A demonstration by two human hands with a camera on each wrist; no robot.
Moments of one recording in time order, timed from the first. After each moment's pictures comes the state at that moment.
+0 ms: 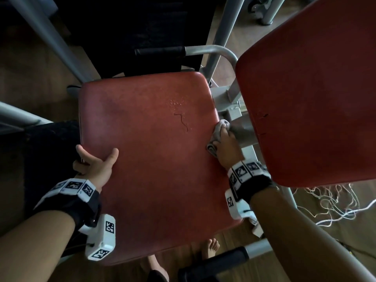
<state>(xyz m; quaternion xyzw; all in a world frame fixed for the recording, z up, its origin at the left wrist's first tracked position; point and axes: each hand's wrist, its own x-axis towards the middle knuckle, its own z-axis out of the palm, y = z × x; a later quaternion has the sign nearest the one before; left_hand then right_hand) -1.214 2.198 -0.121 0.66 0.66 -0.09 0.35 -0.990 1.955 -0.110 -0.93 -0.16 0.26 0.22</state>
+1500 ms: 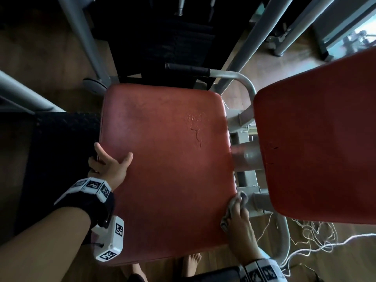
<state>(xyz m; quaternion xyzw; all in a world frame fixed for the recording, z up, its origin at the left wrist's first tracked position) -1.213 2.201 -0.123 0.64 0.67 -0.09 0.36 -1.105 1.864 -0.084 -0.93 -0.18 0.32 0.07</state>
